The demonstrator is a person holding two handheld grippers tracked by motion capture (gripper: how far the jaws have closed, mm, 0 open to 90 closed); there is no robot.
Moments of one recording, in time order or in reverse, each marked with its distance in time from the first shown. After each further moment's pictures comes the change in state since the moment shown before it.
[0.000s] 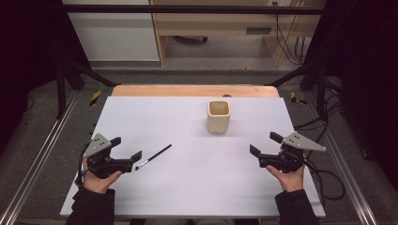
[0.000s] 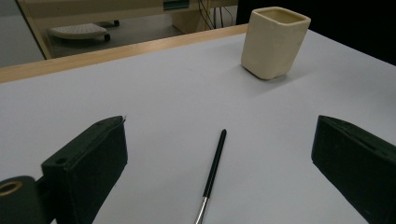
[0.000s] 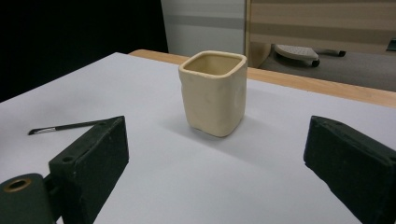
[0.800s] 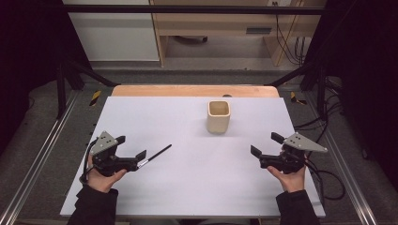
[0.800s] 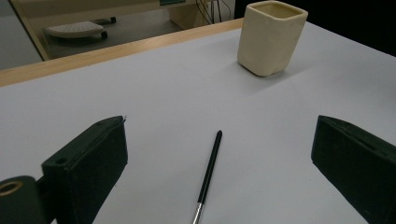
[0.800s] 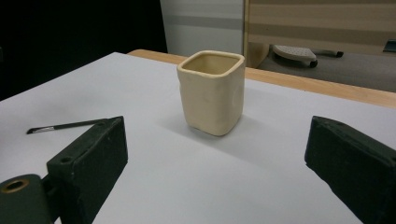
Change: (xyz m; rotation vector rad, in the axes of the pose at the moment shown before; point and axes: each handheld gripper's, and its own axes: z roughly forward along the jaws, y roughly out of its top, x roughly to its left) left arm -0.007 0.008 0.009 0.023 -0.004 0.028; right arm 0.000 -0.001 -0.003 -0.002 -0.002 -0.003
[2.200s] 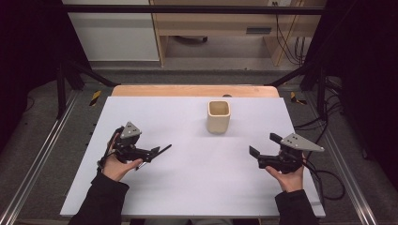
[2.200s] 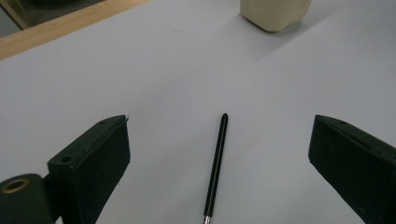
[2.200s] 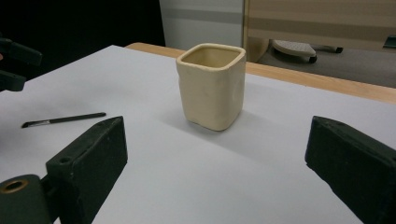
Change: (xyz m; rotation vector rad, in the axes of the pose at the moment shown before) left arm 0.000 0.014 0.061 0.250 -0.011 0.095; right arm 0.002 -0.002 0.005 0.021 -0.009 -0.007
